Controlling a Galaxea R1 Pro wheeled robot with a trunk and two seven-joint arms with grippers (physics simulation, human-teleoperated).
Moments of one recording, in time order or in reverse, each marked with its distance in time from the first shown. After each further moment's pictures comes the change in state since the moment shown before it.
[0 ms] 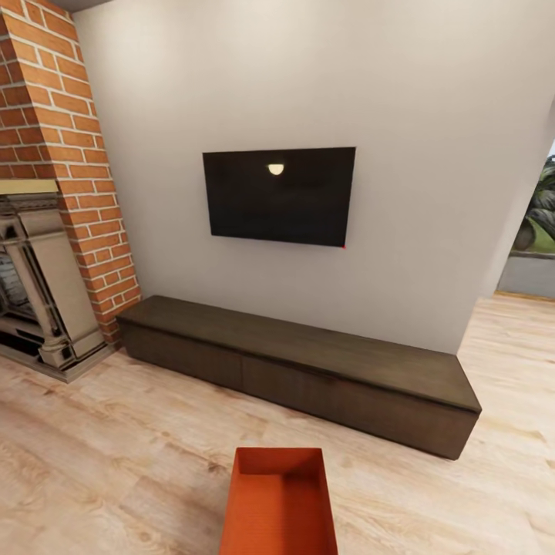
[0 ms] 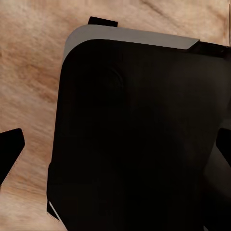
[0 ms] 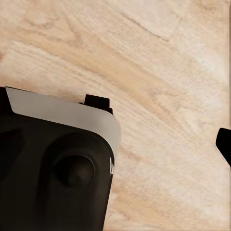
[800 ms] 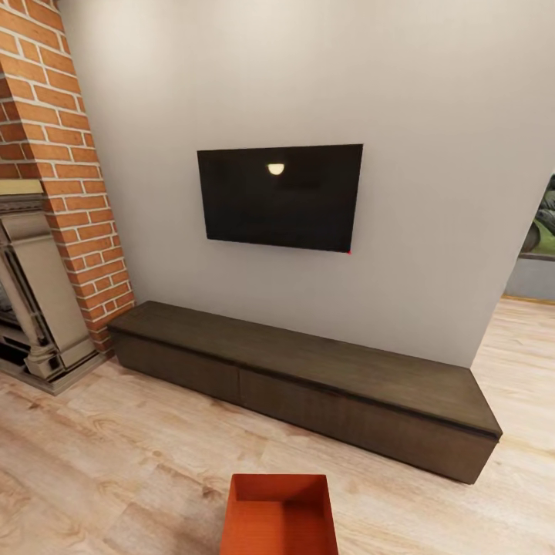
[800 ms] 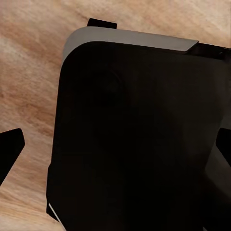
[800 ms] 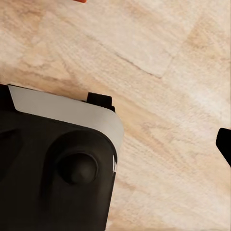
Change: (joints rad) left arm 0.000 -0.001 0.000 -0.003 -0.003 -0.002 0.000; right arm 0.000 0.003 -0.001 0.000 -0.002 0.009 0.004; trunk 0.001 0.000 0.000
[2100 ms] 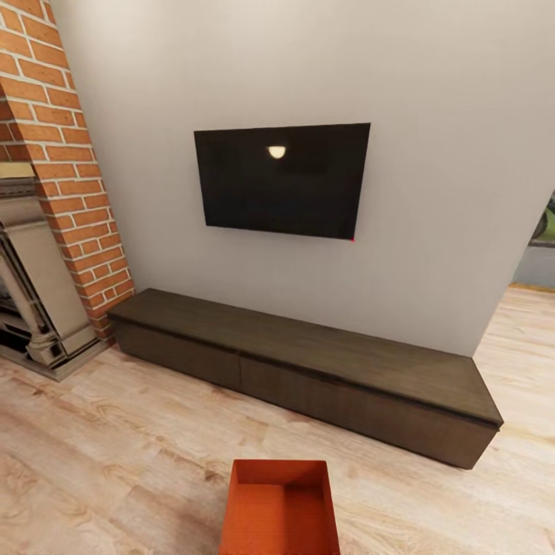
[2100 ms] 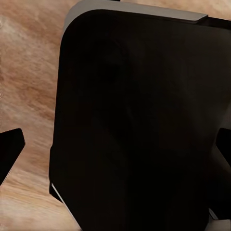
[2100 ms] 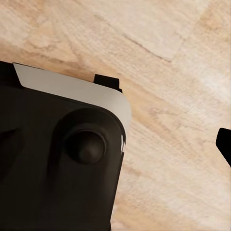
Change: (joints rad) left arm 0.000 -0.001 -0.004 0.003 -0.003 0.000 -0.001; right arm 0.000 0.000 0.001 0.000 -0.001 0.002 0.016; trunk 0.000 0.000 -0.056
